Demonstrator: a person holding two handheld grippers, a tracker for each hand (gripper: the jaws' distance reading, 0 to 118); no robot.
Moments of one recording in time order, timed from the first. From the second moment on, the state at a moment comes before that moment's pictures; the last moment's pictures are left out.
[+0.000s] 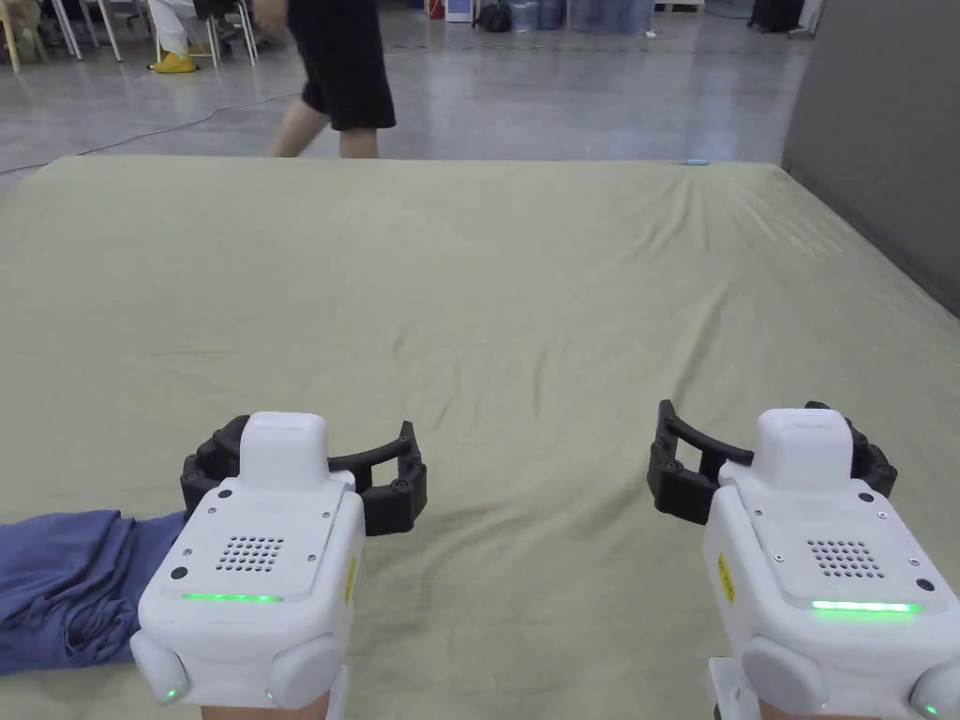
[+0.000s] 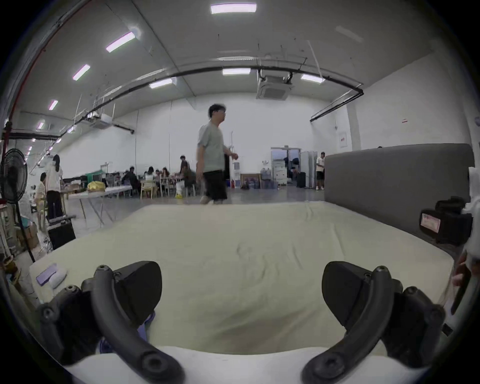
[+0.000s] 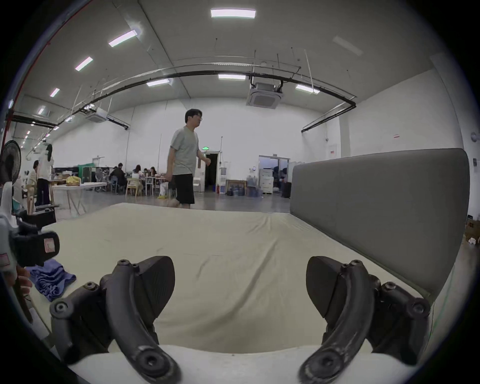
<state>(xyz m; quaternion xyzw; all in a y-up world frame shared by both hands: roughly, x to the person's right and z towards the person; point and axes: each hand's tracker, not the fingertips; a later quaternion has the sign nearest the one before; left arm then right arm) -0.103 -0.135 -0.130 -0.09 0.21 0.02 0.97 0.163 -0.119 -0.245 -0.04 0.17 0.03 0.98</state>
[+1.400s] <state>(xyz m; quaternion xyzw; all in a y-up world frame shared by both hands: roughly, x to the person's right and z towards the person) -0.090 -0.142 -0.119 -0.05 0.24 -0.01 0.97 0.163 -0.114 -0.251 0.00 0.16 0.03 0.99</state>
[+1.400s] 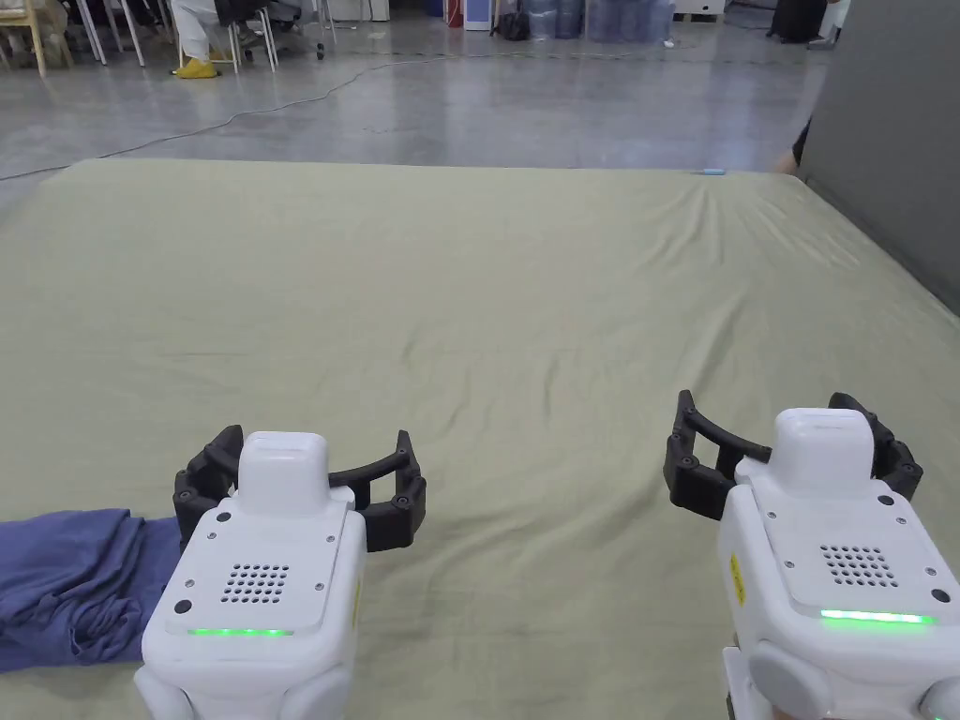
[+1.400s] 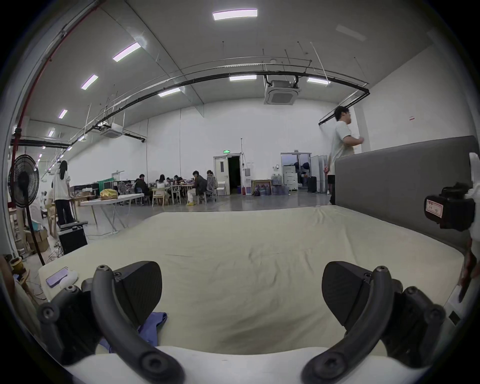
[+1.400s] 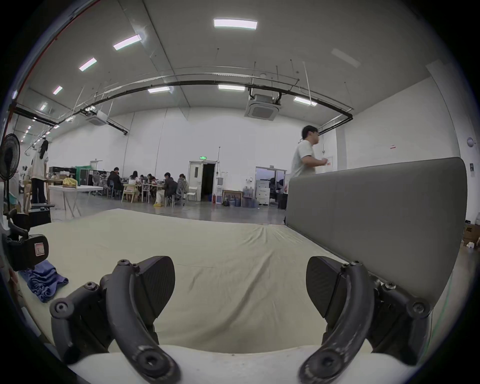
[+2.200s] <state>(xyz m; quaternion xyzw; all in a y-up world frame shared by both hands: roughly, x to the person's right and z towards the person) -0.093 -0.141 -0.123 -0.05 0.22 -0.02 0.97 0.160 -0.114 -0.255 0.01 0.16 0.05 0.99</state>
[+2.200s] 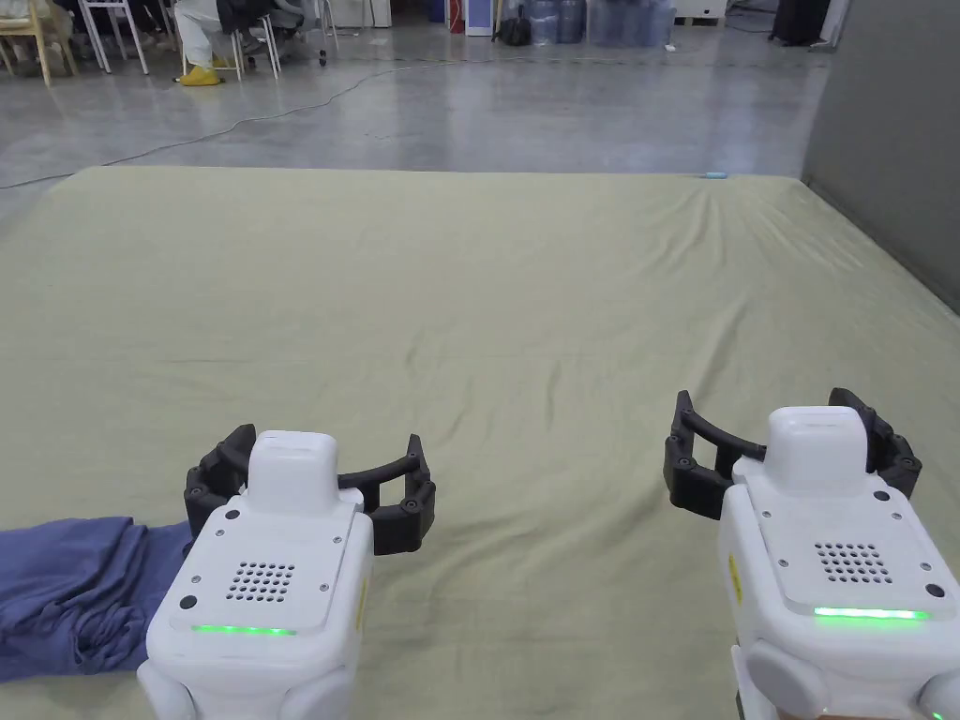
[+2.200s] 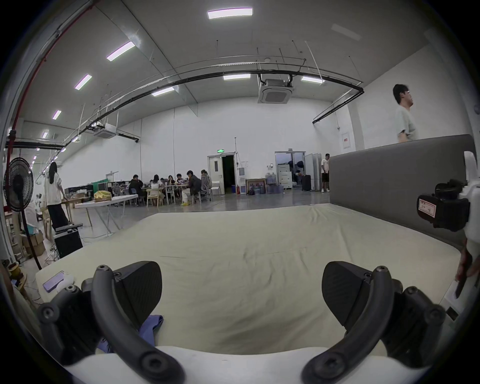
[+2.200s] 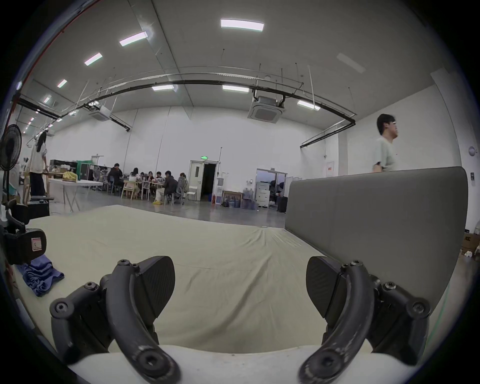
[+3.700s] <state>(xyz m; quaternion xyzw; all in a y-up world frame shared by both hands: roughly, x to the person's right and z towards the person) -0.093 -0.137 -0.130 -0.05 0.24 -0.03 0.97 0.161 -0.106 -0.257 0.00 0.17 0.05 0.98</state>
